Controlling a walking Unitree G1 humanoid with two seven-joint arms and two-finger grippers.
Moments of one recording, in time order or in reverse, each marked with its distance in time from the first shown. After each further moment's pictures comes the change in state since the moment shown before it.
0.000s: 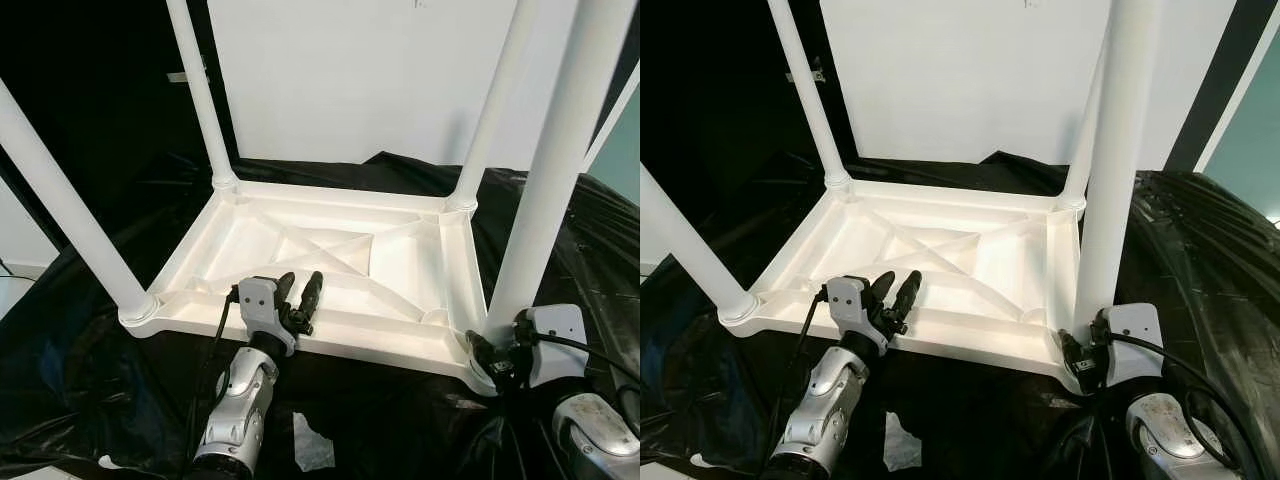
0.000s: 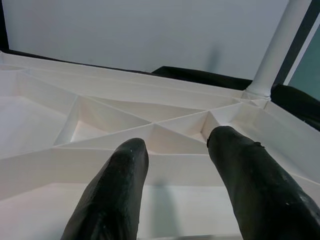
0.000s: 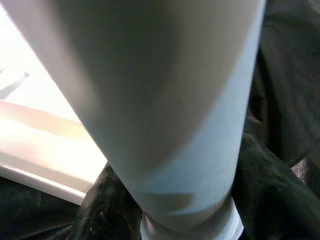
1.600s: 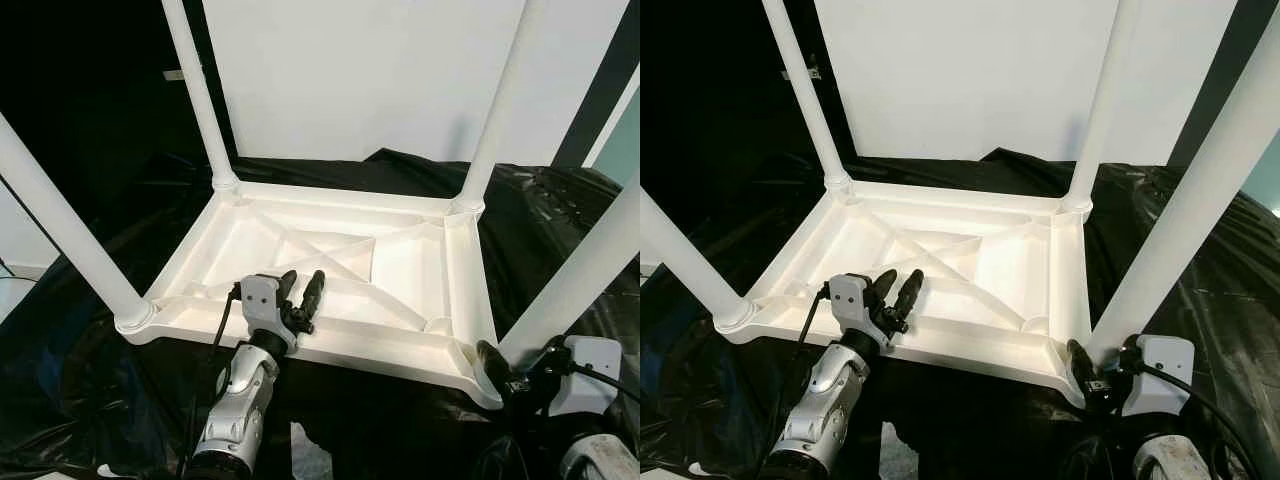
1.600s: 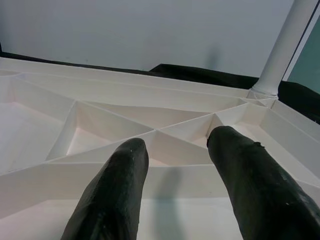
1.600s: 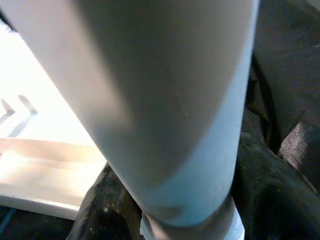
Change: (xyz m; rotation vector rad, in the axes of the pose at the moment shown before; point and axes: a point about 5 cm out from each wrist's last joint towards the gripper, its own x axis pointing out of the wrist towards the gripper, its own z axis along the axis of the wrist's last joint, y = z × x) left arm 0.002 0.001 0.002 0.017 0.002 -0.012; right arm -0.019 0.005 -0.012 0.212 -0.066 -0.036
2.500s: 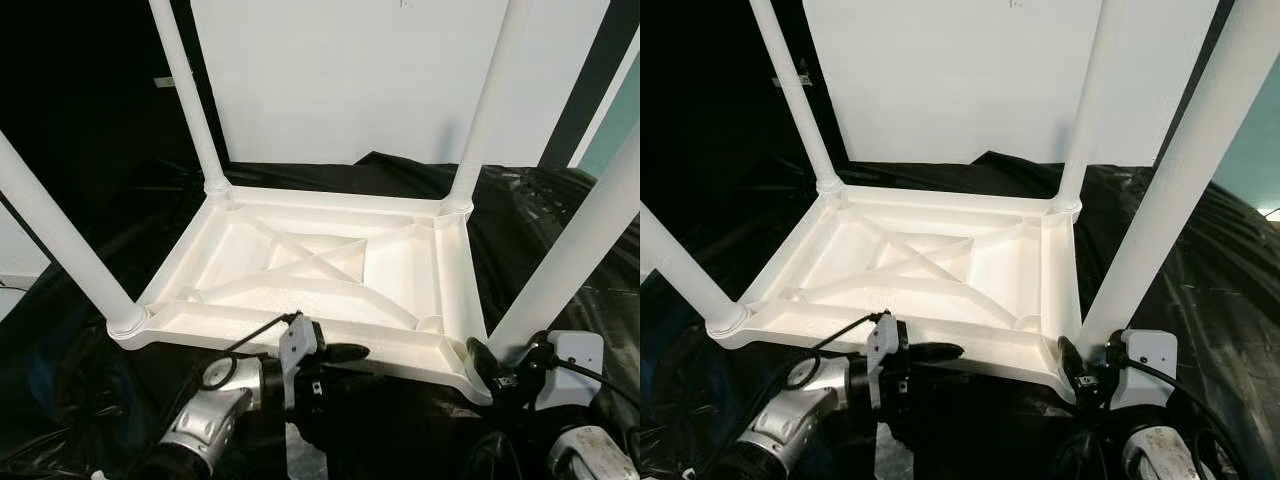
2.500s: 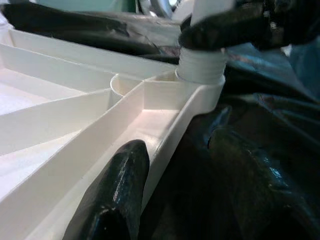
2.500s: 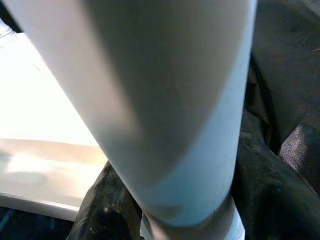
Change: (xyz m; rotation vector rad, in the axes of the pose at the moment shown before) left arm -0.029 -0.026 -0.012 0.142 0.331 -1.015; right arm 0.008 0.004 -0.001 -0.011 -0.004 0.013
